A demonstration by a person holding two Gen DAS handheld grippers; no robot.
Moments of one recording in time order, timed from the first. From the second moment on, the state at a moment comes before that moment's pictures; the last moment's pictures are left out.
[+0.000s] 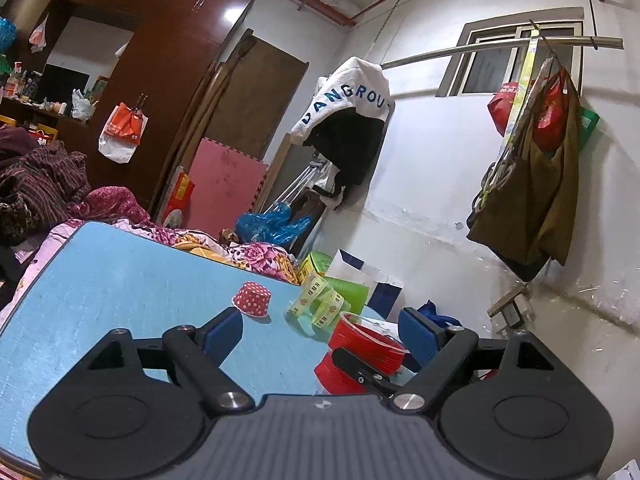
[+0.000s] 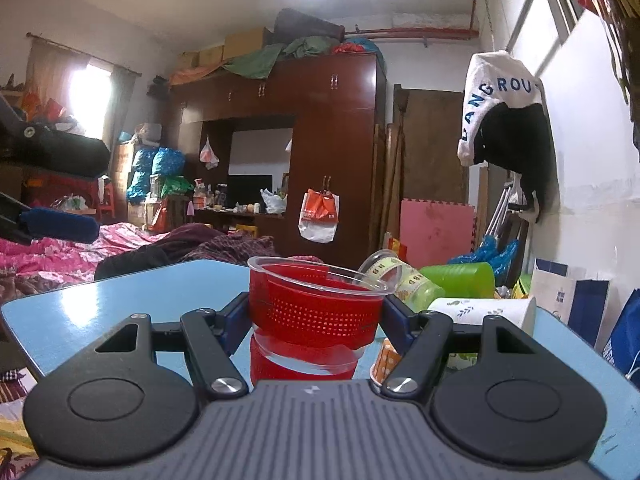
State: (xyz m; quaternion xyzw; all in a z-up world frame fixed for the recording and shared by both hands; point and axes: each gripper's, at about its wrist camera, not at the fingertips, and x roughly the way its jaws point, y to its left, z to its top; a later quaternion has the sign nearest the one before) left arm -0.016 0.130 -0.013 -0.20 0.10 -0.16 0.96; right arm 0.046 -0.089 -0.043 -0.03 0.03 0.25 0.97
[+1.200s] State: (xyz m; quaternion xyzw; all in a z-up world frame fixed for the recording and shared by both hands) left arm -0.024 0.068 0.016 -0.06 0.14 -0.02 0.99; right arm 0.039 -0.182 0.025 0.03 0.16 0.22 0.96
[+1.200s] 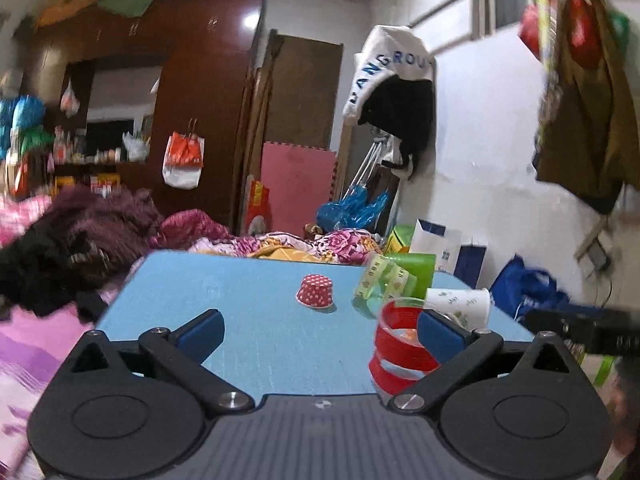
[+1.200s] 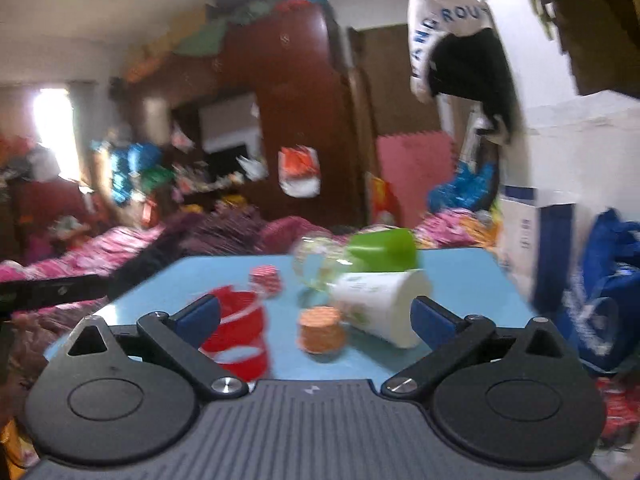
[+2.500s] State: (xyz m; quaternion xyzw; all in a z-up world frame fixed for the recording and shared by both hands) left arm -0.015 -0.007 0.011 0.00 0.23 0.01 0.97; right arm 0.026 -0.193 0.017 0.03 0.20 0.22 0.95
